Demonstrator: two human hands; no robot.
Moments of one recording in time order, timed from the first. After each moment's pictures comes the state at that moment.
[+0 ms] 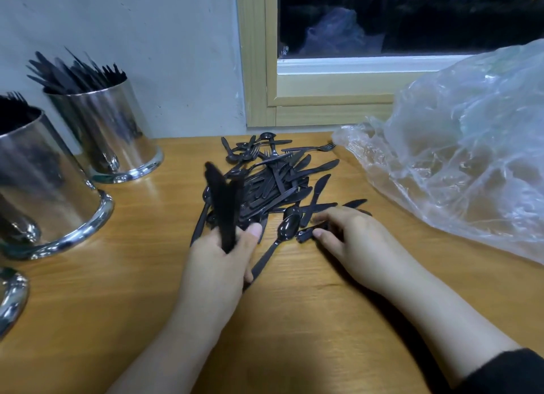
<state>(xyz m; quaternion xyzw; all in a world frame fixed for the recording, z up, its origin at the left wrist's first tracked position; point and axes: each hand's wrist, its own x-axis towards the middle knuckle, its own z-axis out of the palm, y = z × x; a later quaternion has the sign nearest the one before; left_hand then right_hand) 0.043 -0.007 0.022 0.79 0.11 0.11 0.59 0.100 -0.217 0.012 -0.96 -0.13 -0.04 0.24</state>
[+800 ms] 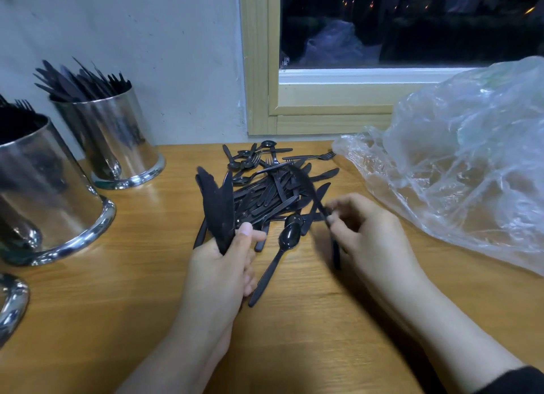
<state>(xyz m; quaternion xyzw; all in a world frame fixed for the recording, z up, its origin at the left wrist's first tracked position) 0.046 -0.010 0.018 0.67 0.10 0.08 0.73 0.089 -0.209 0.034 -0.88 -0.05 -0.14 0.45</state>
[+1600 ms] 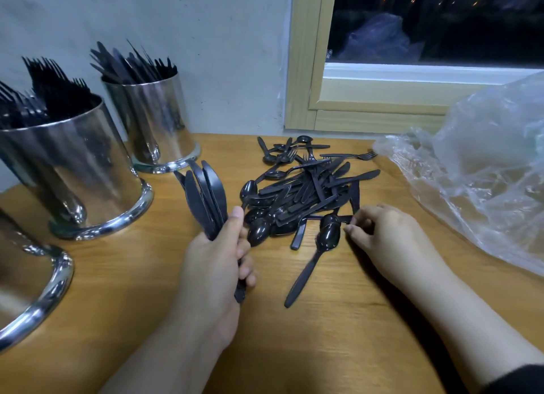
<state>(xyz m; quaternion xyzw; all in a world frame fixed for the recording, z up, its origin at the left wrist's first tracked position) 0.052 0.025 0.023 0.54 0.22 0.10 0.80 0.128 -0.191 0.018 -0.98 -0.06 -0.07 0.20</state>
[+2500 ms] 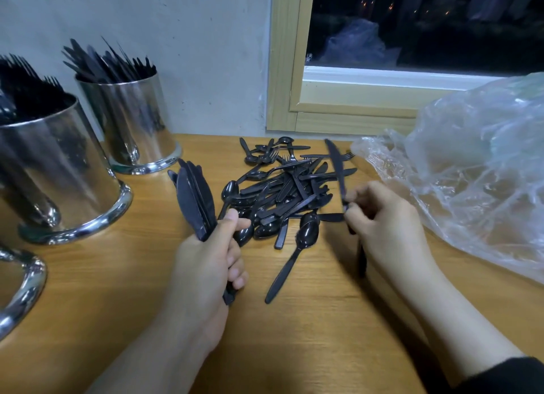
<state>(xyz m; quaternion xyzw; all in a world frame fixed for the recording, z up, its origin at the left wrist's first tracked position) 0.047 0.019 0.023 0.55 0.17 0.08 0.81 0.108 -0.196 0.039 -0.89 -0.04 -0.18 0.42</state>
